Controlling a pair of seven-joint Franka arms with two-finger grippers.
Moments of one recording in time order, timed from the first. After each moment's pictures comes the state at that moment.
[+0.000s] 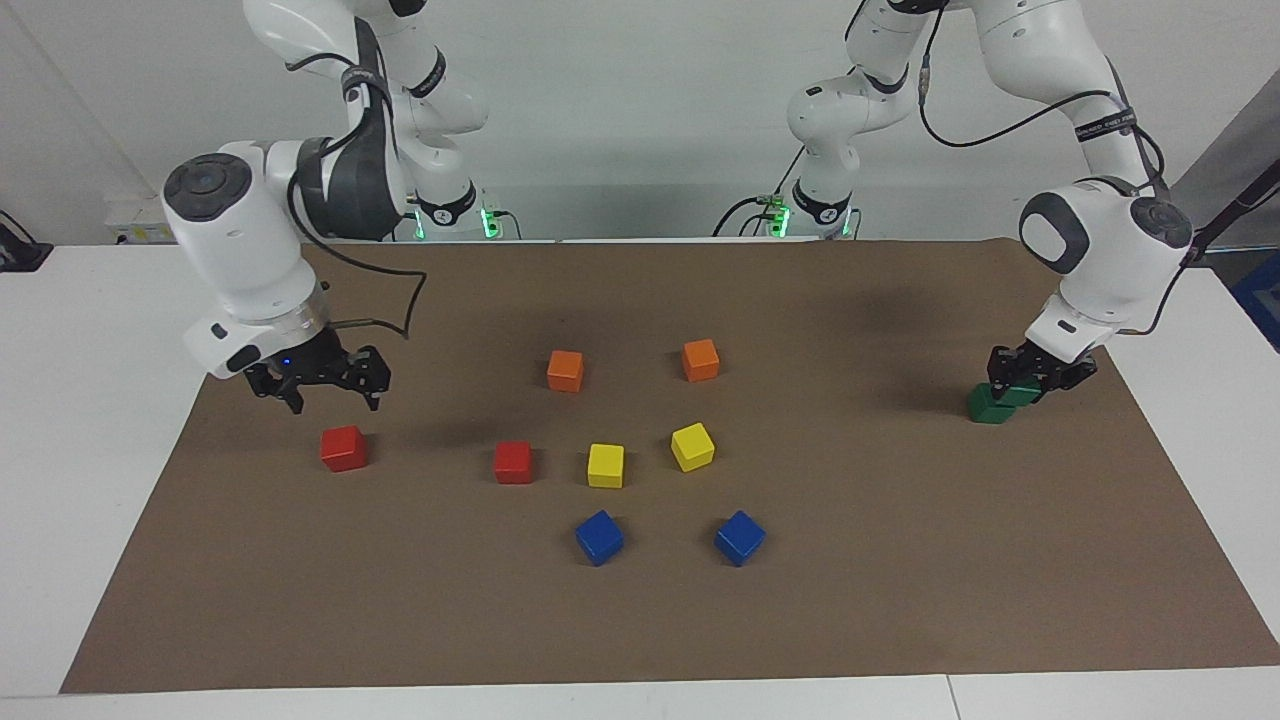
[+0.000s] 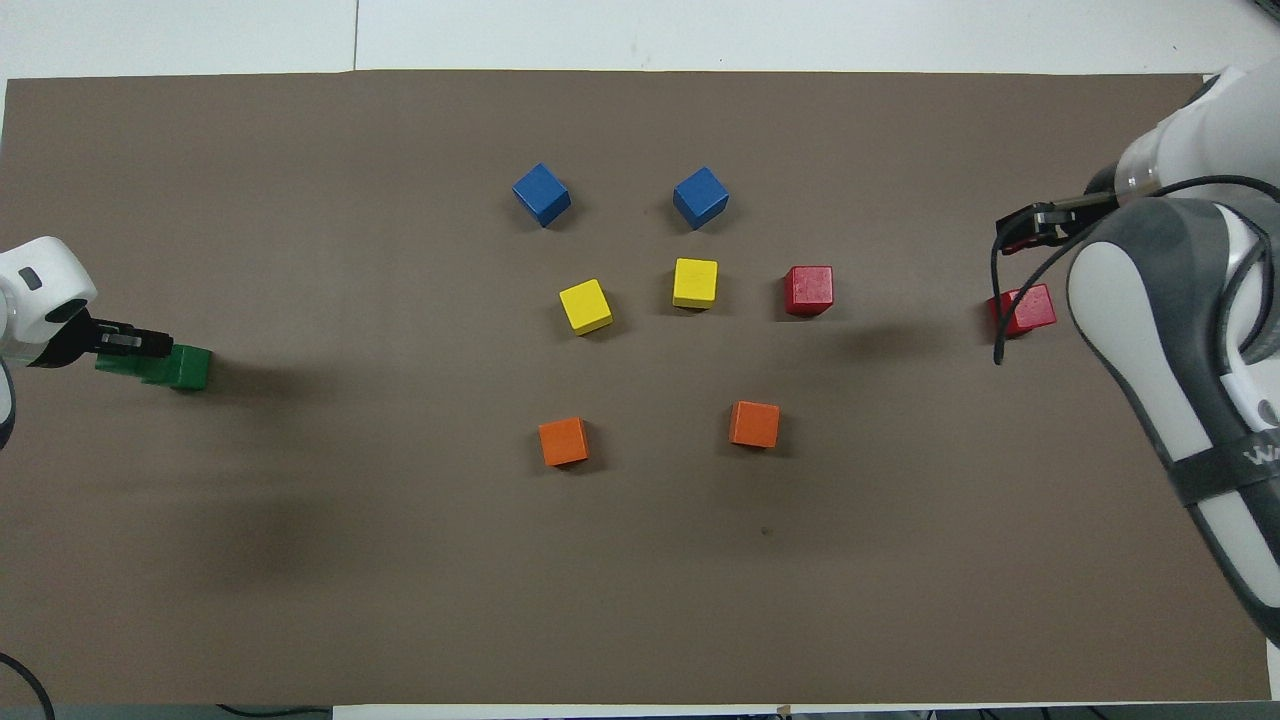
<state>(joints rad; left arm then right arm) 0.25 0.15 -0.05 -2.07 -0.02 2.30 0.43 0.18 0.24 0.01 -1.61 -0.06 1.94 0.23</state>
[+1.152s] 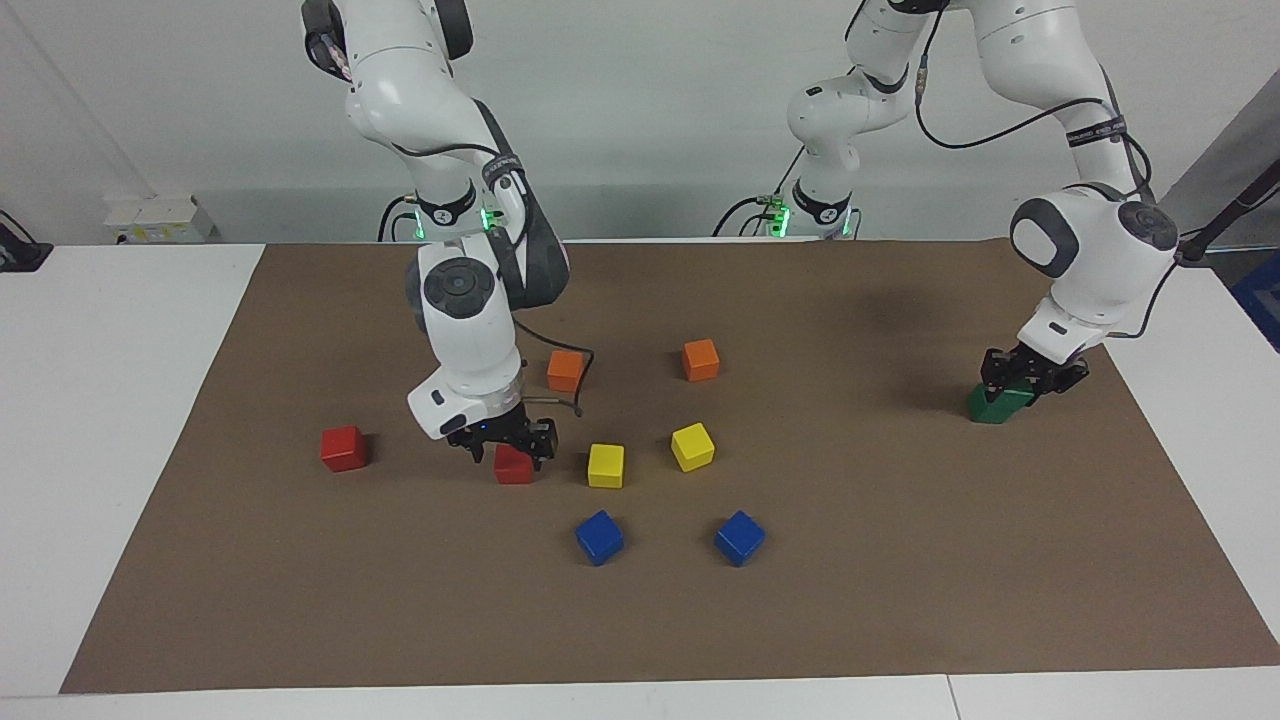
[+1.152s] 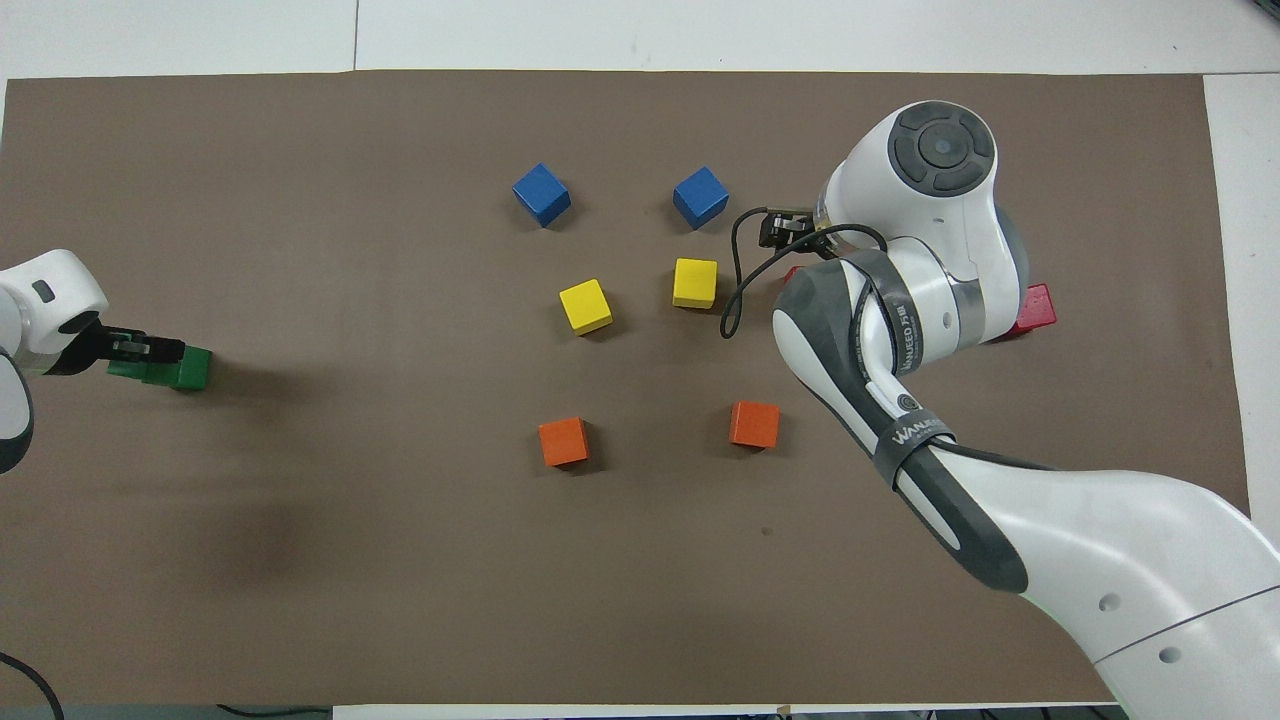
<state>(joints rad) 0.25 0.15 -0.05 -2.10 -0.02 2.34 0.46 0.29 0.46 0.01 -1.62 -0.05 2.15 0.50</state>
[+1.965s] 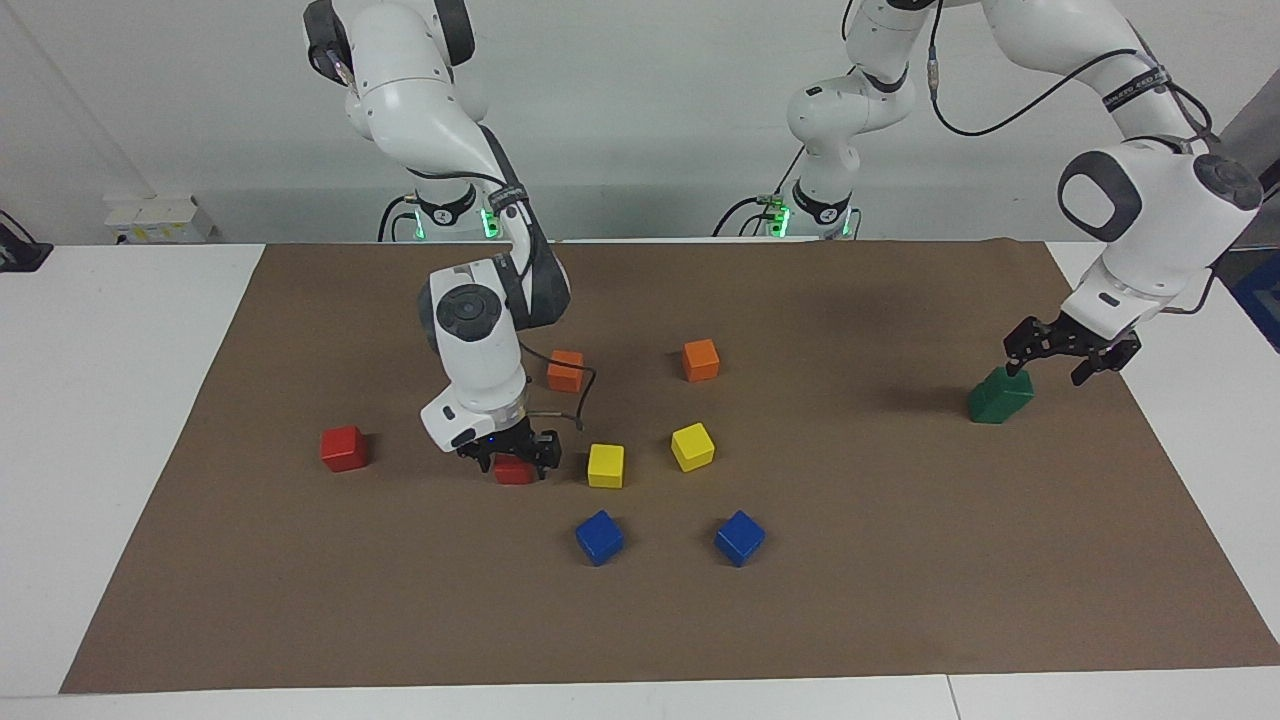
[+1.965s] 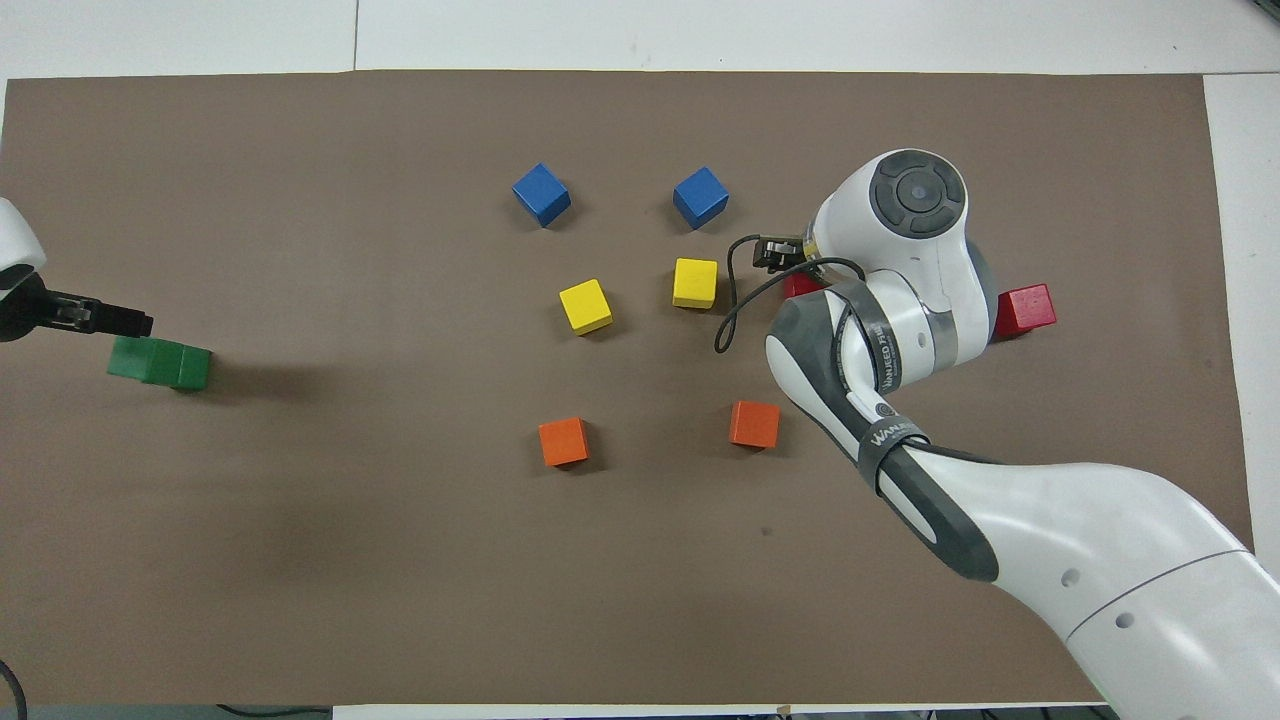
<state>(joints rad) 0.25 0.12 -0.06 -1.82 -0.03 2.00 0.45 0.29 0.48 0.01 -1.75 -0.05 2.32 0.50</state>
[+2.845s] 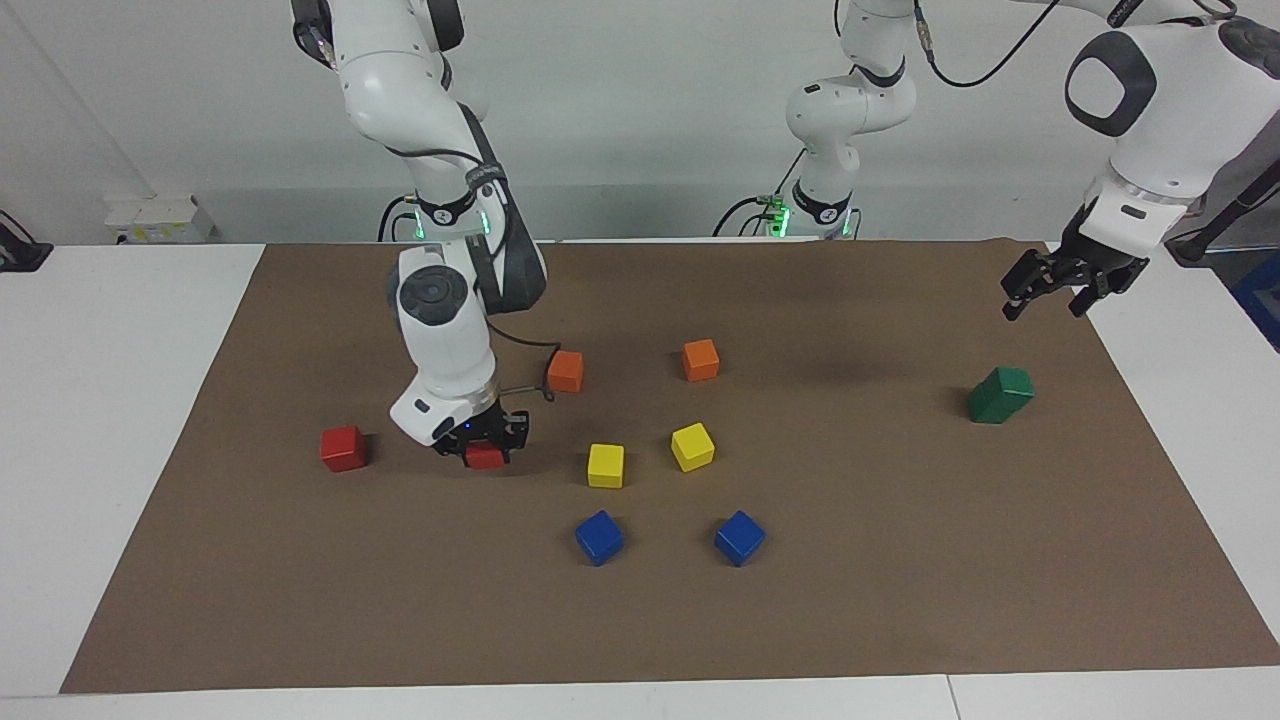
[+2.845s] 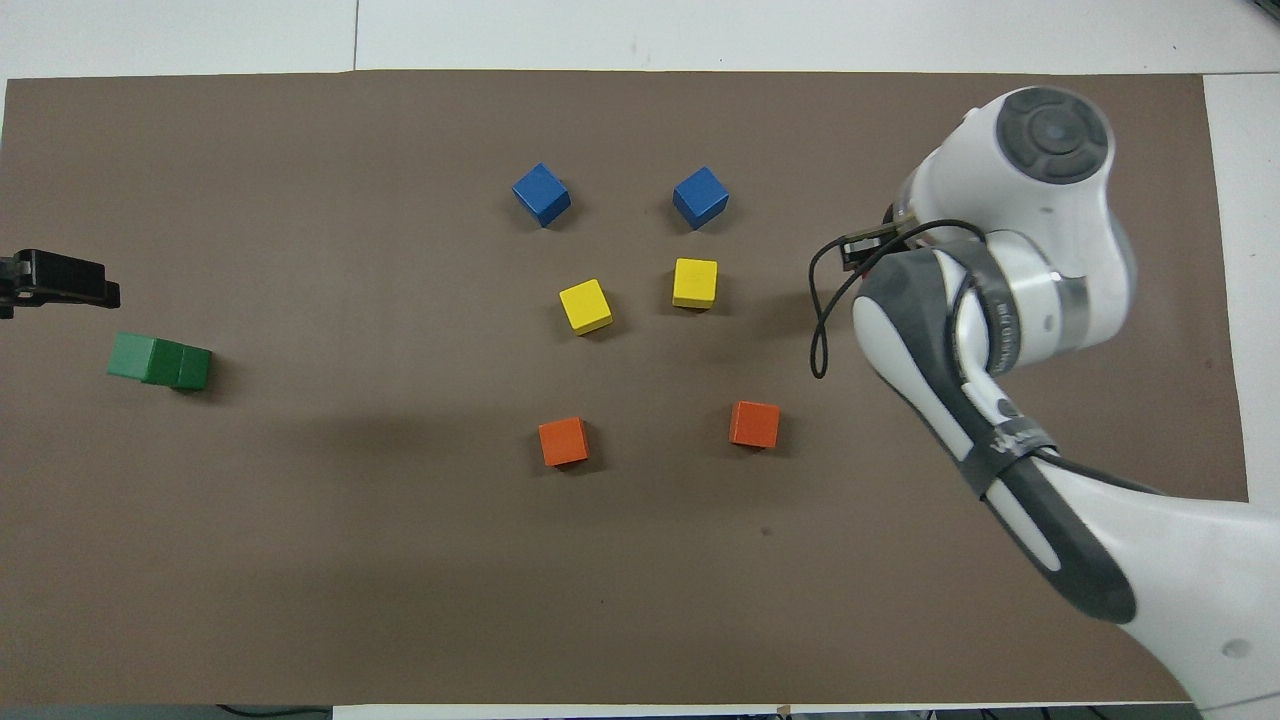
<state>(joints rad) 0.15 0.00 -0.08 -1.69 -0.03 1.74 0.06 0.18 0.33 0.00 -1.67 -0.05 2.05 0.01</state>
